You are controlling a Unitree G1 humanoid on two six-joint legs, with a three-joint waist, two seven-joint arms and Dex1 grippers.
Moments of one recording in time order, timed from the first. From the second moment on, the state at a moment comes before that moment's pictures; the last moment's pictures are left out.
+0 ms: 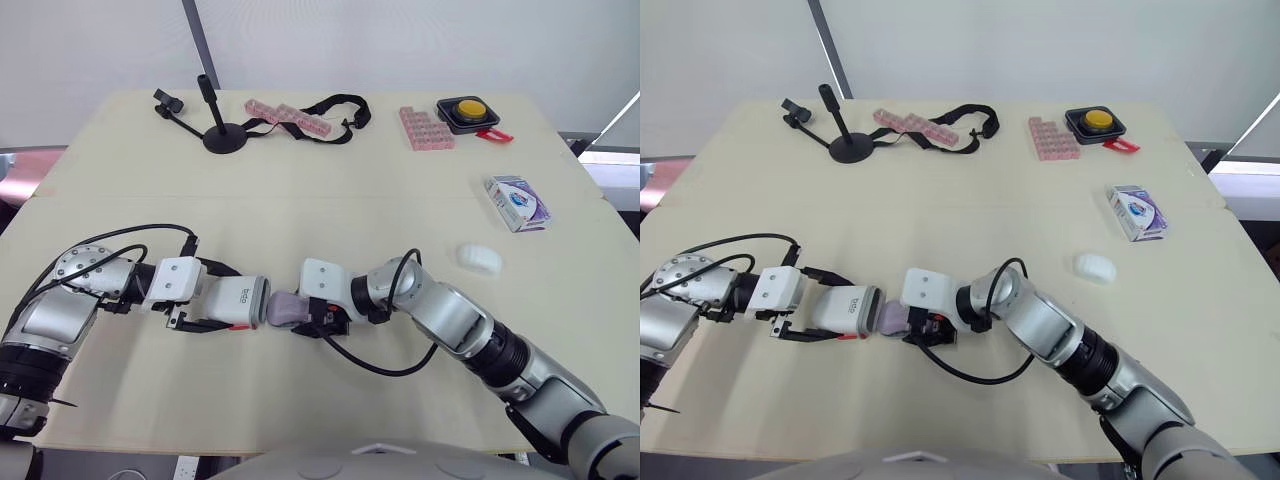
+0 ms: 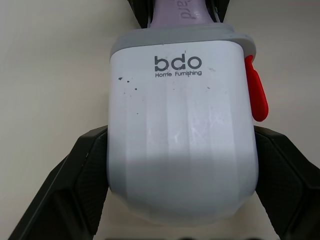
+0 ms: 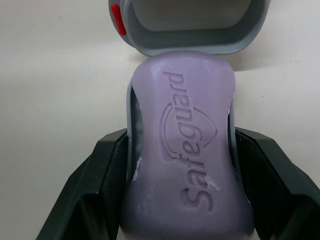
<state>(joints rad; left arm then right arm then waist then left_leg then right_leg) -0.18 0.91 -0.10 0.11 -0.27 -0.25 -1.42 -0.53 -0.32 0.71 -0.31 0.11 0.80 0.84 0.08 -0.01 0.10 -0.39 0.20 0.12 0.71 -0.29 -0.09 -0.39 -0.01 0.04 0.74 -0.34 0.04</state>
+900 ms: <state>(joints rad) -0.38 0.64 -0.25 0.17 -0.18 -0.16 -1.35 -0.50 -0.68 0.45 -0.36 0.21 0.69 1.07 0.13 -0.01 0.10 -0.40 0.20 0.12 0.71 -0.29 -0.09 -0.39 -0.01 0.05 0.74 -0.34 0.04</state>
